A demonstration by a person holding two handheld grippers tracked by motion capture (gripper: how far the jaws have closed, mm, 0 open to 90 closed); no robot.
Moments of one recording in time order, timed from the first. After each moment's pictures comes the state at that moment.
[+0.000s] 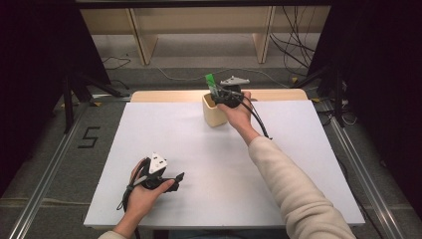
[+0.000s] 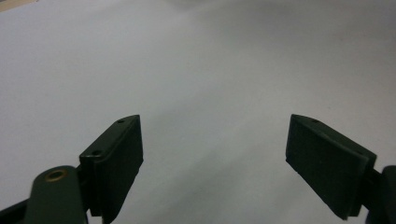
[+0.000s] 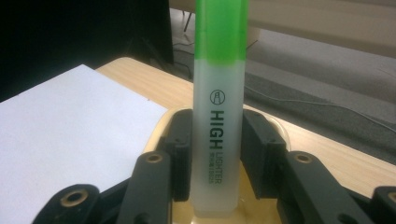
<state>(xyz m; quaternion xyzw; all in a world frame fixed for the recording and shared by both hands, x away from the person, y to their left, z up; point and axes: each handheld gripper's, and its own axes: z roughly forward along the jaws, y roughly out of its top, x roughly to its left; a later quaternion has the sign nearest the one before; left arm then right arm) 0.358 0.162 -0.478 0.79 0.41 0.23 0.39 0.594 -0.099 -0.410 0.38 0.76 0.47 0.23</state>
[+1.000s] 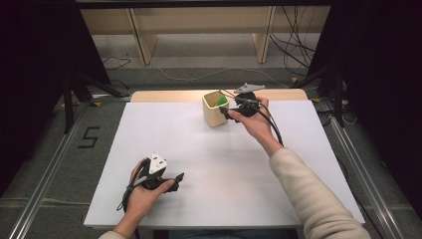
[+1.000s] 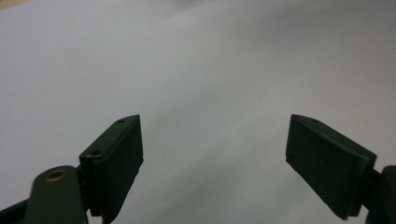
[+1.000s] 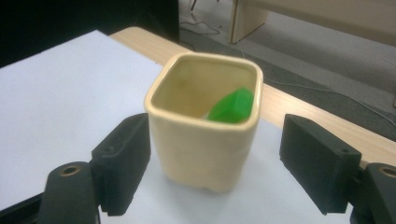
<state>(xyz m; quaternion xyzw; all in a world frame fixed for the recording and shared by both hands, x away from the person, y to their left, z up) 0.357 0.162 -0.478 0.79 0.41 0.23 0.39 0.548 -0.142 -0.398 0.37 0.79 0.44 0.22</state>
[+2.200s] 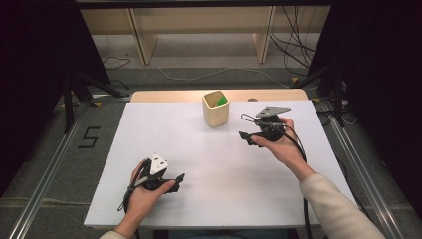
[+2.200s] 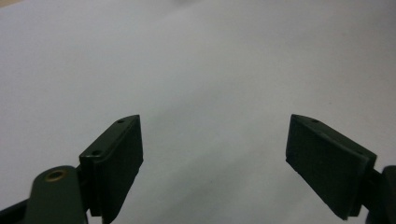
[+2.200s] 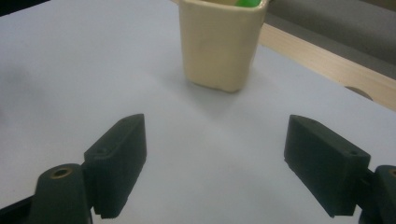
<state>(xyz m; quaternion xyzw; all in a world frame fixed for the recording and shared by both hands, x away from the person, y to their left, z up) 0.356 0.160 -0.479 0.80 0.41 0.23 0.39 0.472 -0.203 -0.408 0.35 0.82 0.41 0.19</state>
